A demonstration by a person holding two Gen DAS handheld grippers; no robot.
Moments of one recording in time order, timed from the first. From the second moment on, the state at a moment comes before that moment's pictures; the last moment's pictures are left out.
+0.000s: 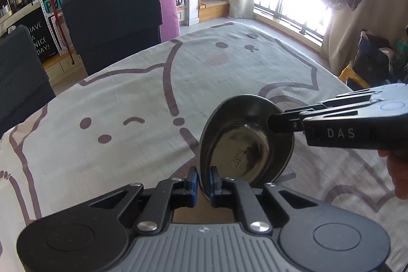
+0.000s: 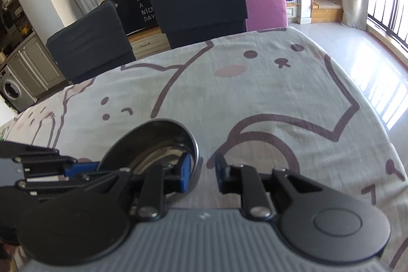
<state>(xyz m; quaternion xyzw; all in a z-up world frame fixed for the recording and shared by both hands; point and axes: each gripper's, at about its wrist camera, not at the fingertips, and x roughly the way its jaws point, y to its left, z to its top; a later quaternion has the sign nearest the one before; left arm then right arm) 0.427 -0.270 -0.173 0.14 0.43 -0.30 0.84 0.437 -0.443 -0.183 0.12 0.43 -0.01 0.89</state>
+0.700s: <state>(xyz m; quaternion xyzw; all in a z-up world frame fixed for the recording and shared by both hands) 0.376 -0.247 -0.116 0.08 0.41 -0.28 0.86 0.385 -0.416 -0.126 0.09 0.42 0.02 0.90</state>
